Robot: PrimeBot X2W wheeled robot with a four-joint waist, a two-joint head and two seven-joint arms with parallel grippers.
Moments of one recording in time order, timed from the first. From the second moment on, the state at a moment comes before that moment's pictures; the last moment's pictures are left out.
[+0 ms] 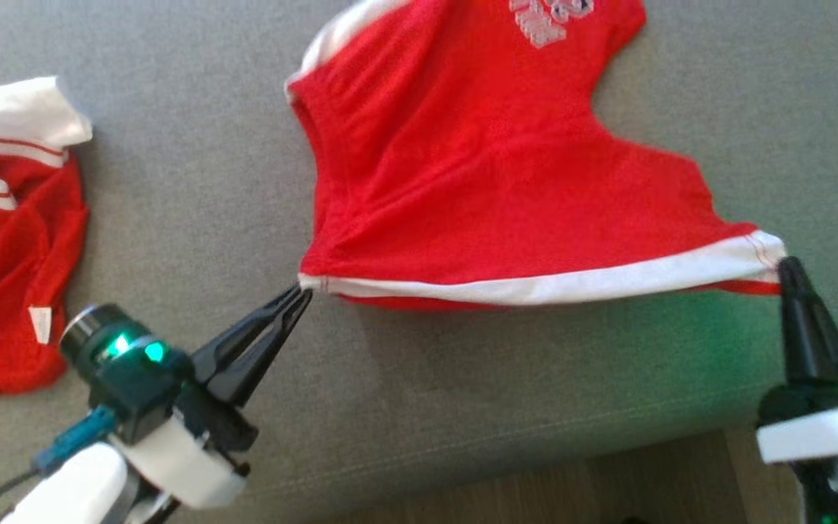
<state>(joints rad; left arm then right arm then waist) -0.22 0.62 -0.65 -0.14 -0.41 -0.13 -0.26 0.06 -0.04 -0.19 -0.15 0.44 0.13 -0.03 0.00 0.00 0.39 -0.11</state>
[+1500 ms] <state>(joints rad) -0.98 0.26 -0.82 0.43 -1.17 -0.13 -0.24 -1.14 -0.13 -0.35 0.69 -0.21 0.13 -0.08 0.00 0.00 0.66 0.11</state>
